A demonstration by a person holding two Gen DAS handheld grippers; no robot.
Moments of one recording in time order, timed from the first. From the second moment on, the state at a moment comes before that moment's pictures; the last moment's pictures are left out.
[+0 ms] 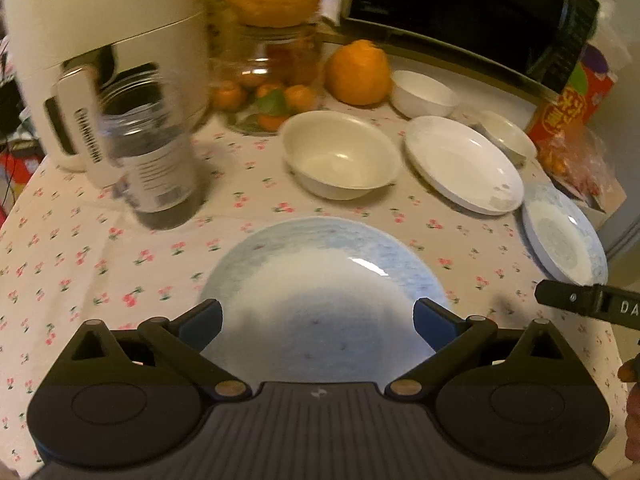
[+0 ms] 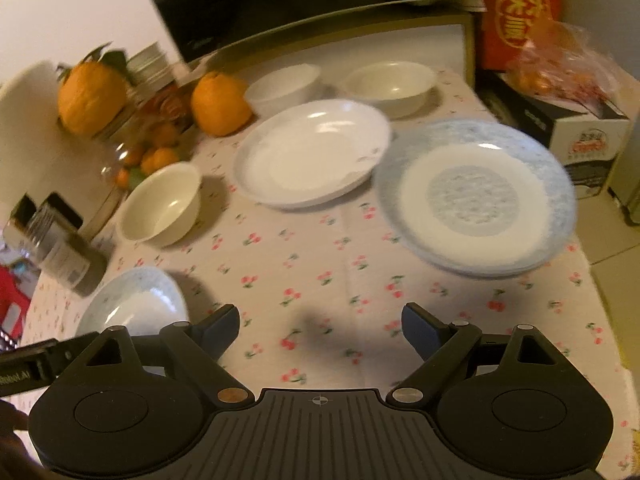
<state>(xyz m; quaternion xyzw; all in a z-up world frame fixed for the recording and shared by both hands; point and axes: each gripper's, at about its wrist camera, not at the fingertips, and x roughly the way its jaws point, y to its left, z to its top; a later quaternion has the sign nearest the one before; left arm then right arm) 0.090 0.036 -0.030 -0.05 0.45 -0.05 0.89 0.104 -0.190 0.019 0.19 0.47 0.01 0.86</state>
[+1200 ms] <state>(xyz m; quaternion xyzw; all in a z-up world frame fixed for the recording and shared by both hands) 0.164 -0.131 -0.066 -0.12 0.43 -0.16 0.88 0.090 -0.384 -0.032 0.42 0.35 -0.11 0.83</state>
